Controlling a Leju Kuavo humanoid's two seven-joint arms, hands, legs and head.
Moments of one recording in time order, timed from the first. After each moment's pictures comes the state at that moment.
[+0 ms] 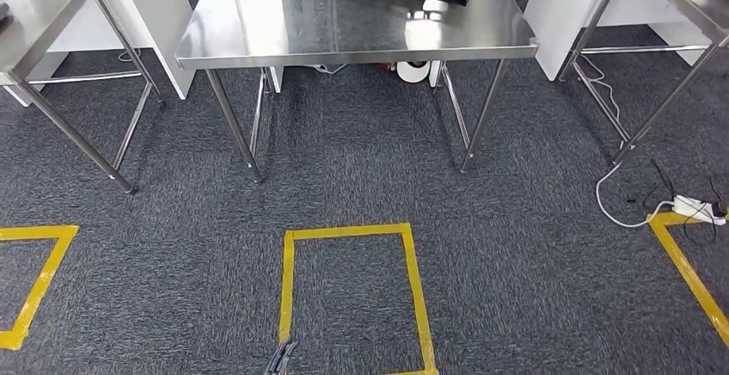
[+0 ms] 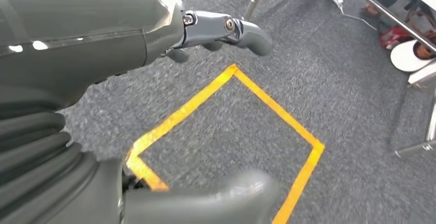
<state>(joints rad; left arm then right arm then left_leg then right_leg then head) 0.04 -0.31 -0.22 -0.48 -0.58 0.70 -0.69 -0.08 0.05 -0.18 -0.18 1.09 -0.24 0.20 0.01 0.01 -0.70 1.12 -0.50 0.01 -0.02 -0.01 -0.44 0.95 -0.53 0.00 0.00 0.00</state>
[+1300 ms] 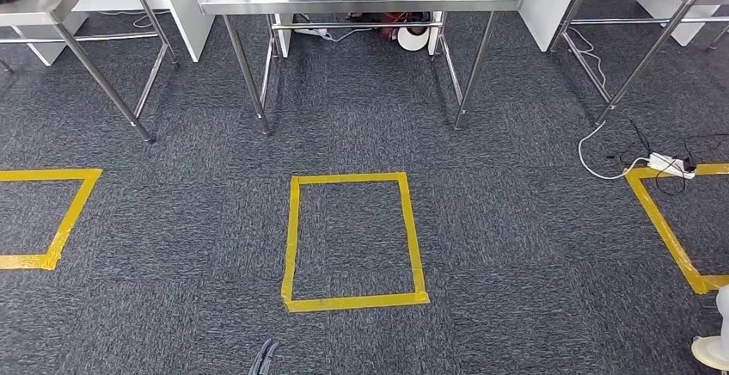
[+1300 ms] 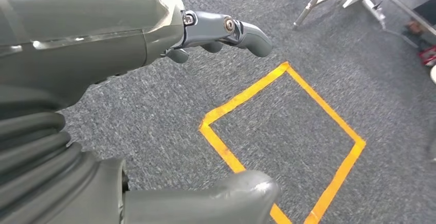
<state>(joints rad) 0.12 -0.34 -0.02 -0.62 -0.69 0.70 -0.69 -0.07 0.05 -0.25 -0.18 1.07 -0.24 0.23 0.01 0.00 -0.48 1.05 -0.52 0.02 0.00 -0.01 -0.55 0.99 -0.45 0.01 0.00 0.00</state>
